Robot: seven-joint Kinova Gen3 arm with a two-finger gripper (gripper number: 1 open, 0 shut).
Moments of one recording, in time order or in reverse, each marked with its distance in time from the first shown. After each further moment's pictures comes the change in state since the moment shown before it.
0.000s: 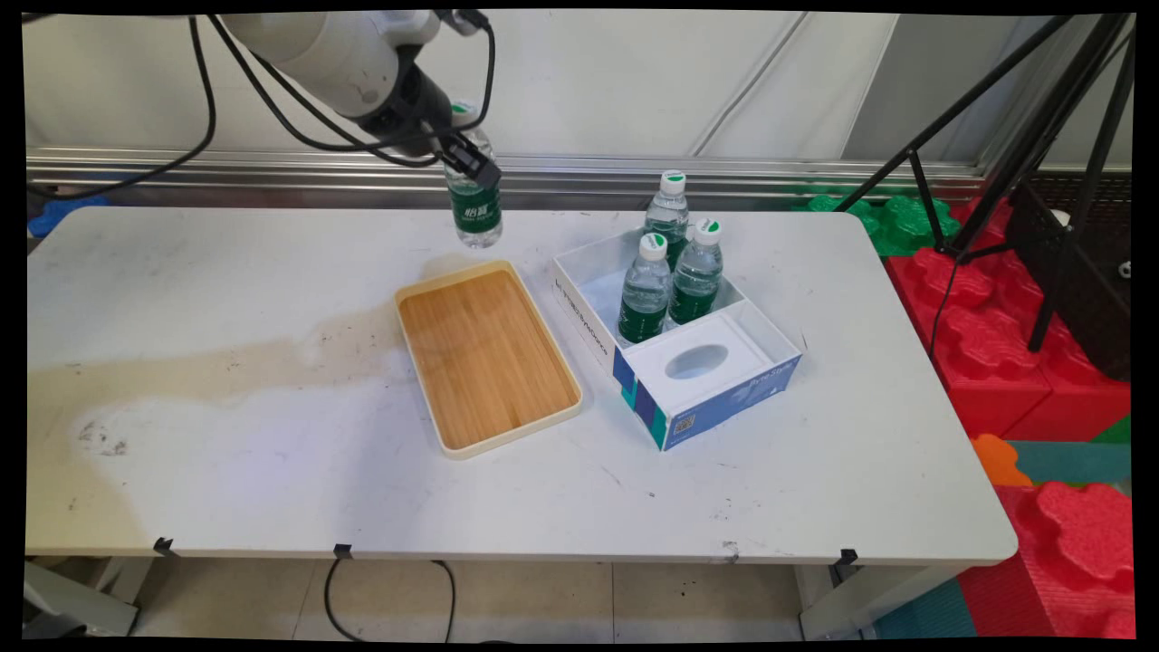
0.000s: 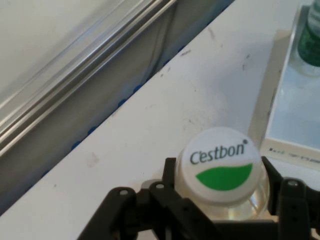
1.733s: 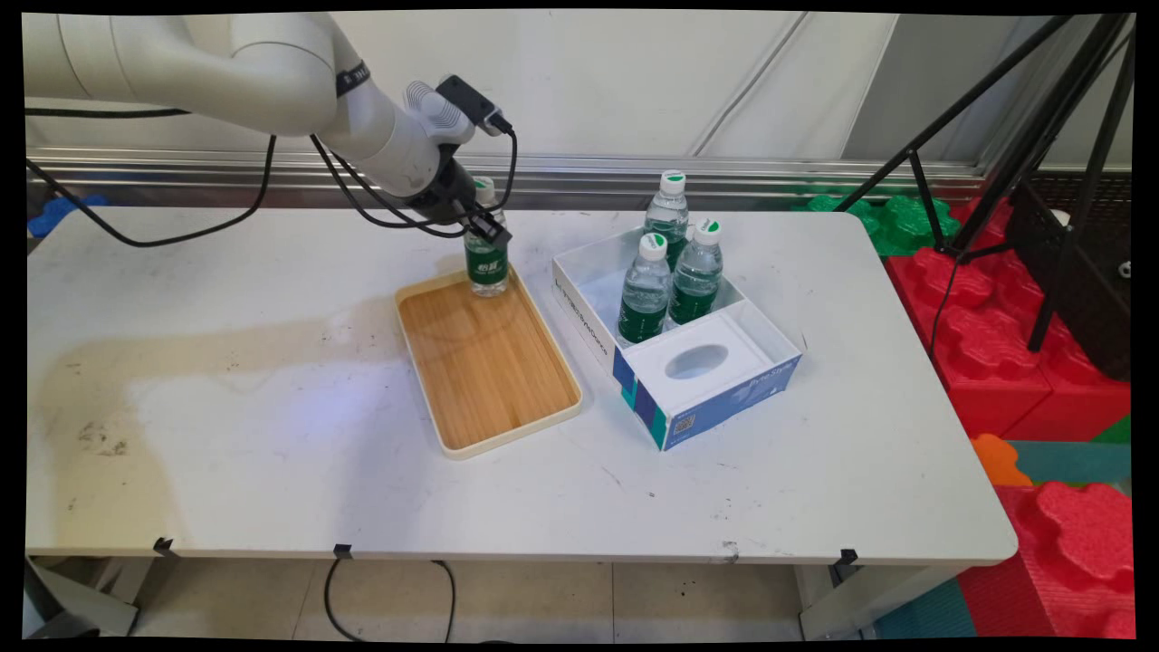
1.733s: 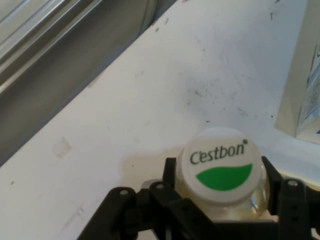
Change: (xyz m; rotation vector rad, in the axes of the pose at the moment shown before) arm -0.037 -0.005 0.114 -0.022 -0.072 0.001
